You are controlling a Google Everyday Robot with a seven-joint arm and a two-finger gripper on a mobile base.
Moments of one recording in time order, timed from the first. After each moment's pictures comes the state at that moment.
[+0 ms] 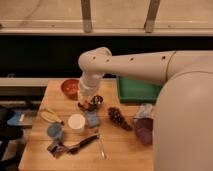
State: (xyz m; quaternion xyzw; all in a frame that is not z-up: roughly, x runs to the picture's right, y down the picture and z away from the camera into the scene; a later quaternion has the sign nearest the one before) arm -0.098 0.053 0.714 -0.35 0.04 0.49 0.80
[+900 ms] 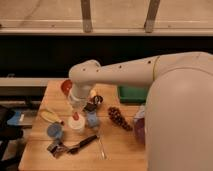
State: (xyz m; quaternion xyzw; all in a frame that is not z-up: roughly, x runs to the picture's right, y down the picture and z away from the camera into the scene) arm -0.142 0.112 0.719 -0.40 0.04 0.47 0.79
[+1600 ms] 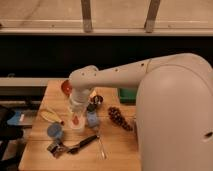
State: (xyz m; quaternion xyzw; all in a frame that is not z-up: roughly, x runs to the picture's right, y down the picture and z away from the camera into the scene) arm -0.143 0.133 0.739 -0.41 0.06 0.48 0.77
